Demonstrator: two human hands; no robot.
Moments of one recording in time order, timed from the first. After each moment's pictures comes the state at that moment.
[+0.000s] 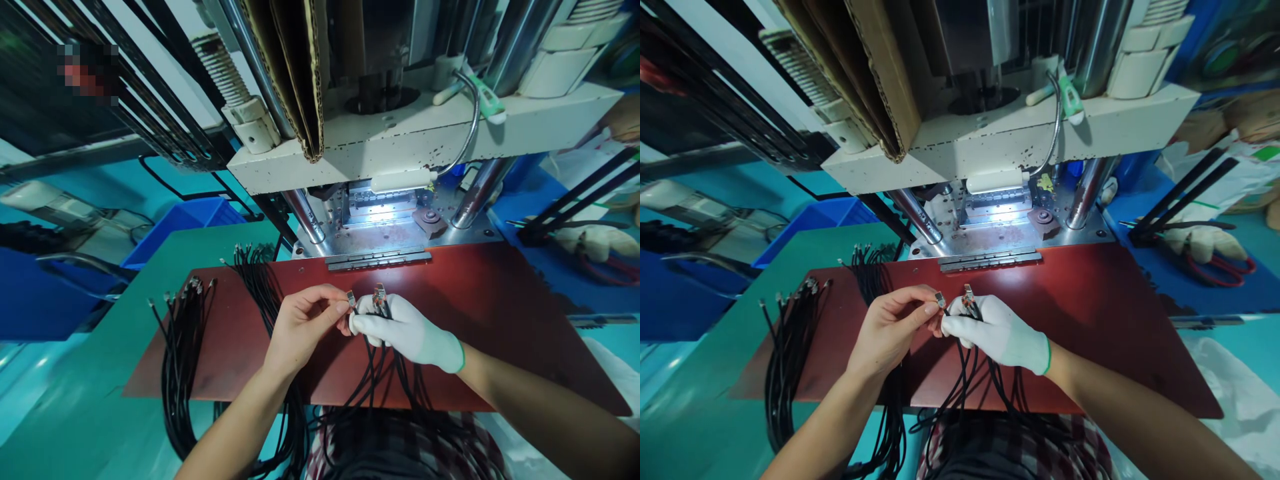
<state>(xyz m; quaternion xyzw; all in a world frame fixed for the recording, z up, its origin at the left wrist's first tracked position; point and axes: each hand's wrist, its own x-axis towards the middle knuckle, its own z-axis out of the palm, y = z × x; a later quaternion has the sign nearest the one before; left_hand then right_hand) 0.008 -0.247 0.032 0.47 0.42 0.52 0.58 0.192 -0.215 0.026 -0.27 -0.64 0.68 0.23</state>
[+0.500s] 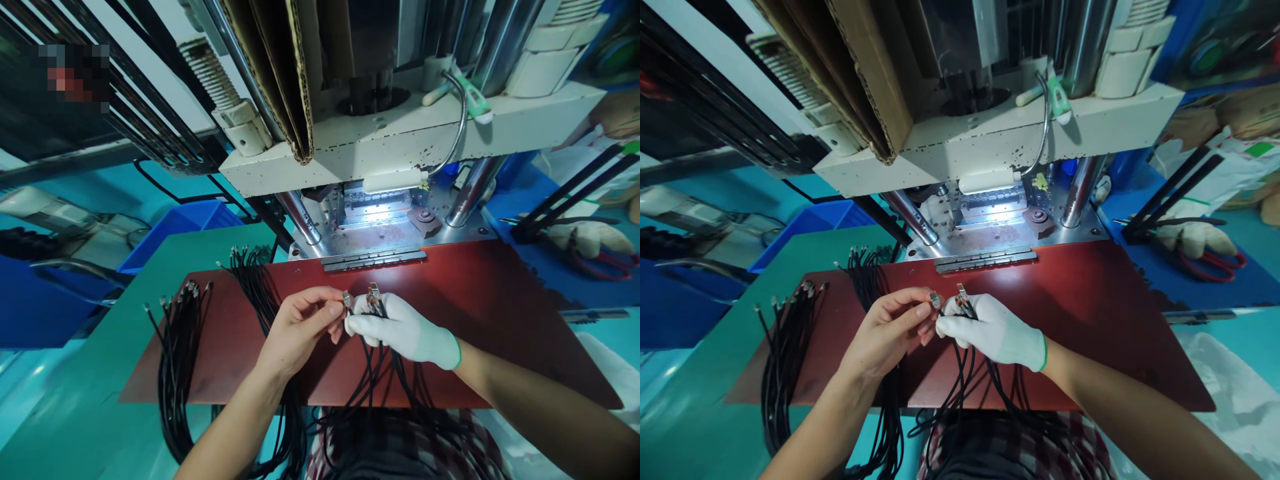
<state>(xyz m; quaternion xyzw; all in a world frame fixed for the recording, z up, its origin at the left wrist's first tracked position) 0.013 -0.249 0.041 0.40 0.40 0.51 0.65 0.193 -0.212 0.026 -0.26 -0.63 0.70 0.22</state>
